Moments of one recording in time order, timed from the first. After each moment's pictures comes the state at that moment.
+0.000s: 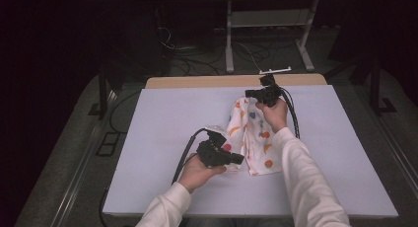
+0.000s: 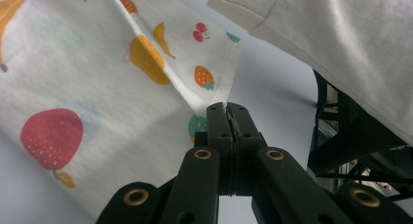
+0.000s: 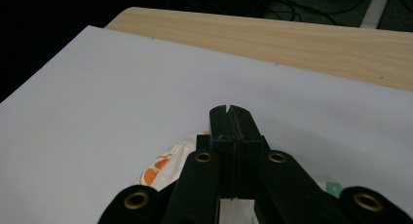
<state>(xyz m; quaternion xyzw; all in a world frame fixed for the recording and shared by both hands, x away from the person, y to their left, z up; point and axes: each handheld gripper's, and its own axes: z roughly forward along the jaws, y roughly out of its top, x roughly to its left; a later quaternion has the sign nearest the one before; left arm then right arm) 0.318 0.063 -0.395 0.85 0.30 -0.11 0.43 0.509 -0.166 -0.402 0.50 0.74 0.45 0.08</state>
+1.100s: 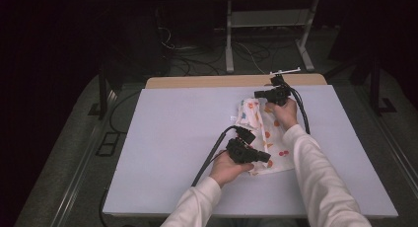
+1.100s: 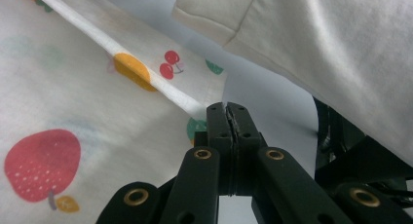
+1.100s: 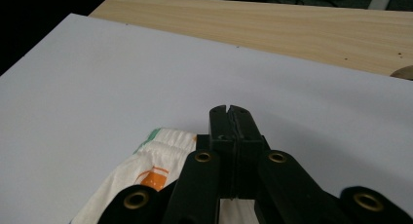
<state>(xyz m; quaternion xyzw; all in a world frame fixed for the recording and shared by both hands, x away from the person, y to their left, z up) 0.333 -0.012 -0.411 0.84 0.29 -0.13 0.43 0.532 -0.206 -0.427 0.49 0.74 0.45 0.06</state>
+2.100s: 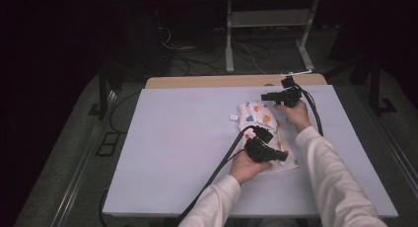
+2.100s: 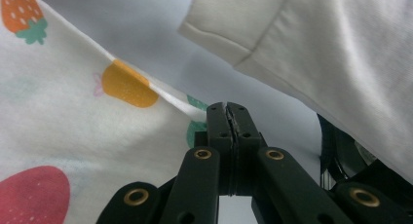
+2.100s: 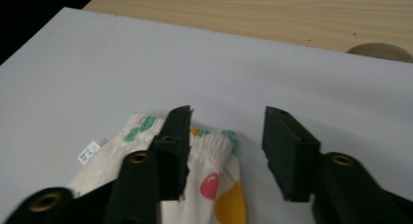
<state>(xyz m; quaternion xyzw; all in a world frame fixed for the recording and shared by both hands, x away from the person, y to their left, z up) 0.342 -0.060 -0.425 0.84 0.29 -0.14 0.45 0.522 -0.241 -0.429 0.50 0.74 0.44 0.05</state>
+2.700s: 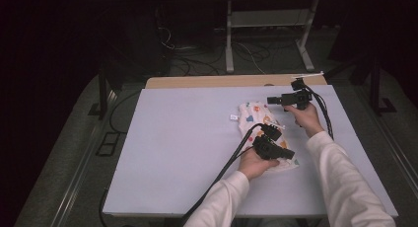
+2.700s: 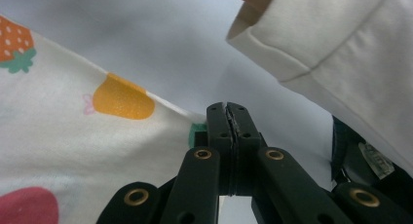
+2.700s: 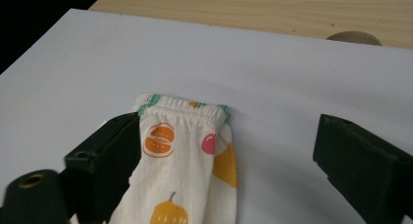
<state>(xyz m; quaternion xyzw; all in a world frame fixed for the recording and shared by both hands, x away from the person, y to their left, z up) 0.351 -0.085 -0.429 0.84 0.29 -0.15 0.43 0.500 -0.263 -0.419 0.50 0.74 0.45 0.05</state>
